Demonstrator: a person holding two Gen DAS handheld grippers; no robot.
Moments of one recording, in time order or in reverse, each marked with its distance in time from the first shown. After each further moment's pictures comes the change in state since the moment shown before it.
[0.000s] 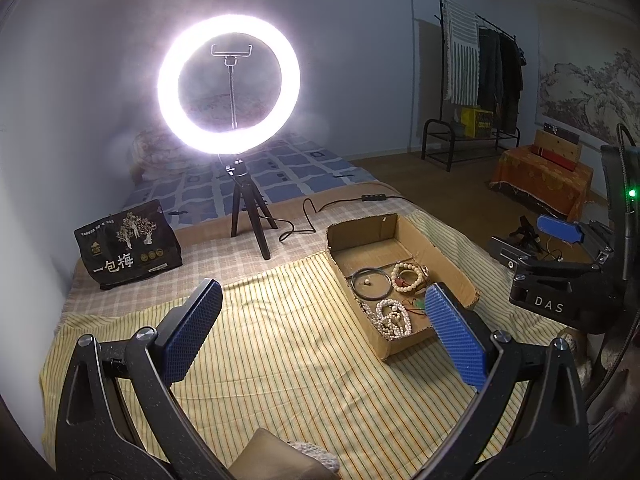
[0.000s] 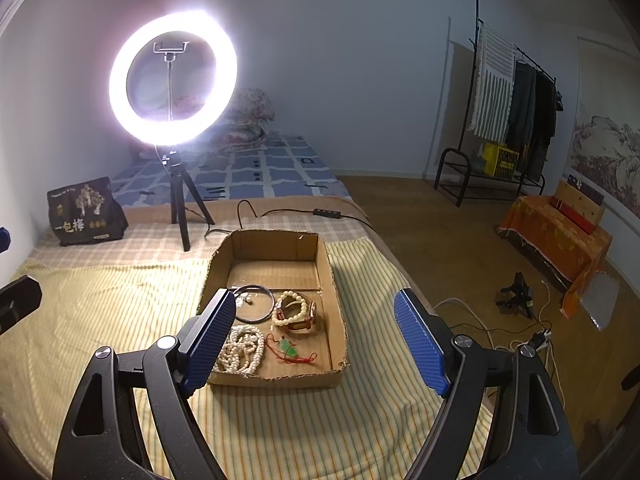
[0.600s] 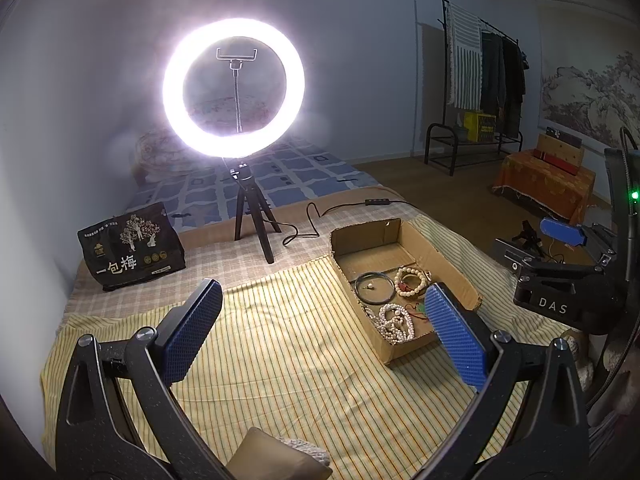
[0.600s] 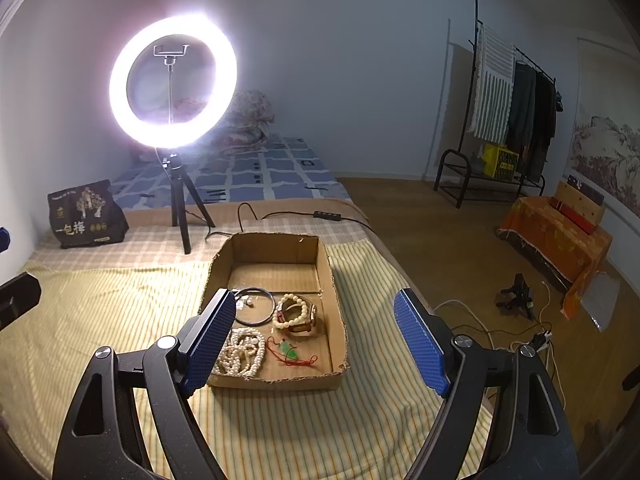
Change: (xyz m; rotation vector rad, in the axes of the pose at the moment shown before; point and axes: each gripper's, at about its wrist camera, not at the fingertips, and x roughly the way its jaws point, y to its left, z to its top) left arm 0.000 0.004 0.003 -0.005 -0.011 0.010; right arm 0.000 0.000 0.003 0.005 -0.003 0.002
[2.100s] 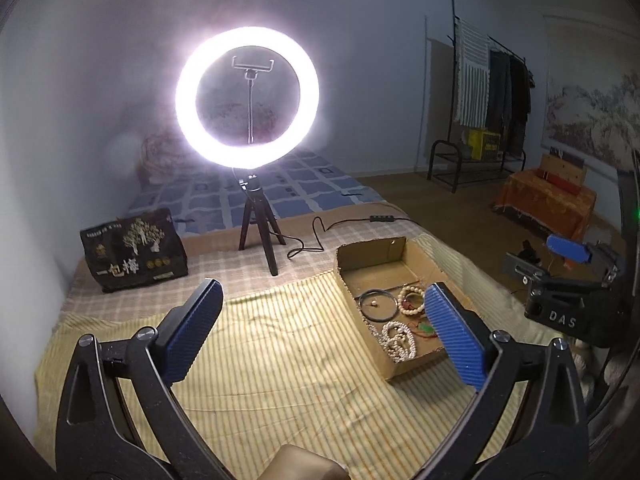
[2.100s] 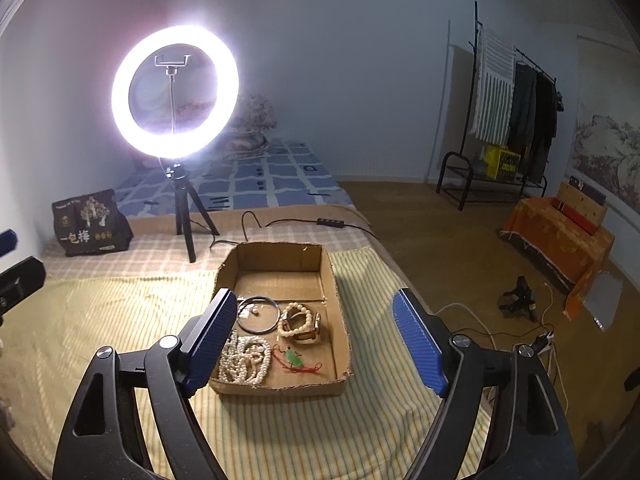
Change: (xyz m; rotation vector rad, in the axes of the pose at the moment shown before) left arm -0.001 0.012 0.010 -0.033 -0.039 0.002; right arm -0.004 0.004 0.011 0.005 -0.012 0.004
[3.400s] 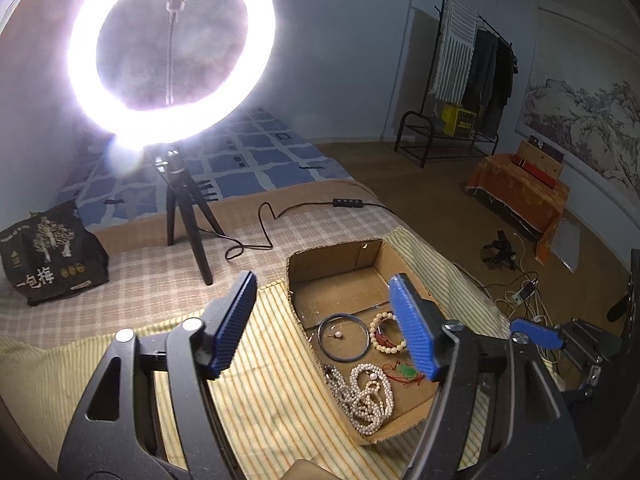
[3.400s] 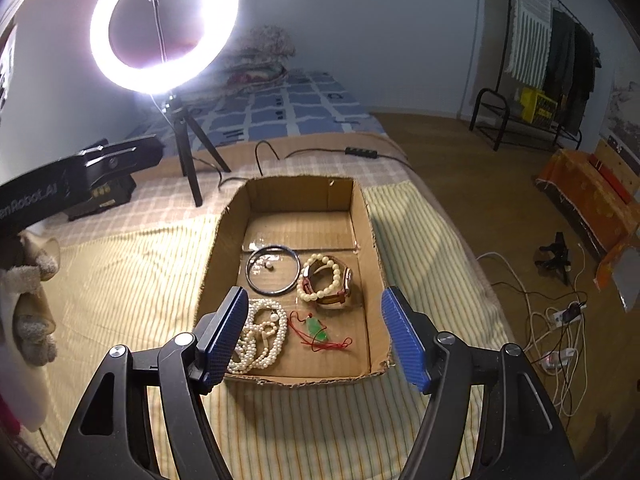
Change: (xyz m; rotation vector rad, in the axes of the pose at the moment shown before) left arm 0.135 -0.015 0.043 -0.052 0.146 -0.164; right arm 0.075 0.004 -0.006 0.020 0.262 0.114
